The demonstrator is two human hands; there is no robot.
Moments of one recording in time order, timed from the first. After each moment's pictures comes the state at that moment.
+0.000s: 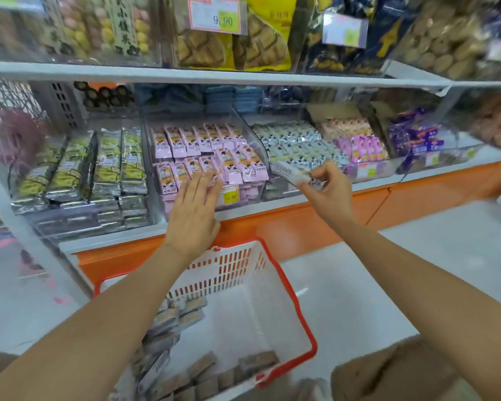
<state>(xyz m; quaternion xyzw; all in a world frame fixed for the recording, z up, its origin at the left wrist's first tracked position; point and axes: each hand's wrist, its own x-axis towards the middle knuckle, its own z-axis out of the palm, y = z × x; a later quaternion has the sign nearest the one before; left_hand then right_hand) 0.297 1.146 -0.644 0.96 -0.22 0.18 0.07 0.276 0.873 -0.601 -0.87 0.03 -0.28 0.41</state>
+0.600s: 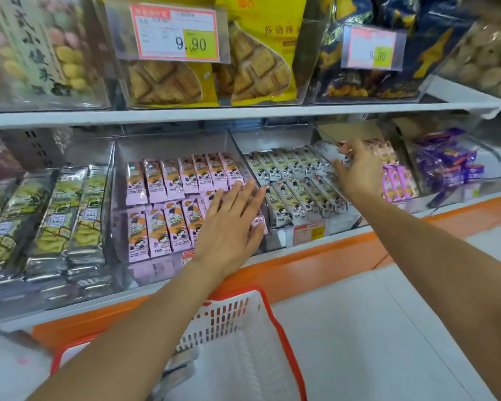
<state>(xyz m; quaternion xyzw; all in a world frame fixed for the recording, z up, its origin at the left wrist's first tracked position) 0.402 1.053 -0.628 0.94 -0.28 0.17 0.12 0.457 0.769 -0.572 -0.91 0.16 -0.31 0.22</state>
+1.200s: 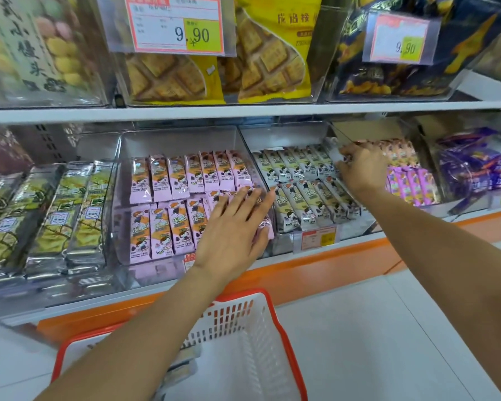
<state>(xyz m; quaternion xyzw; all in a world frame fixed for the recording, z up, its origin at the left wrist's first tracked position) 0.405 1.053 -0.635 0.94 -0.28 0.17 0.08 0.500 0.759 -0.582 -0.96 0.11 -0.25 0.07</state>
